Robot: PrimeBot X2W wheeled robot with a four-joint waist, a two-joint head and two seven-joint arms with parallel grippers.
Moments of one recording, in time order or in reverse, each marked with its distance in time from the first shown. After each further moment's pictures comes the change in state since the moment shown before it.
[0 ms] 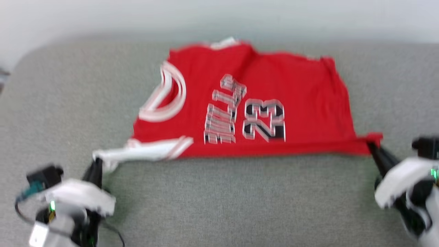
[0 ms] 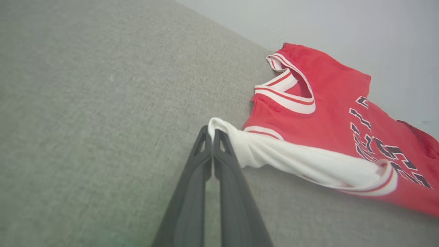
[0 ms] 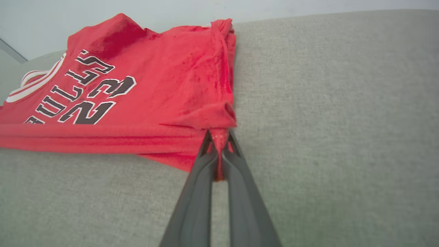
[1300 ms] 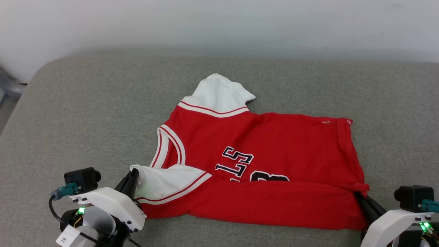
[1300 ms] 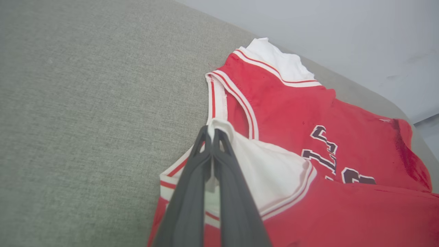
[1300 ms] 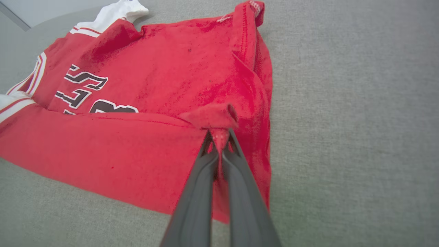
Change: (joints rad) left arm 0.235 0.034 -0.110 -0.518 0.018 0.186 0.249; right arm 0.462 0.225 -0.259 -0.544 -0.273 -0.008 0.302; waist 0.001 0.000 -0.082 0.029
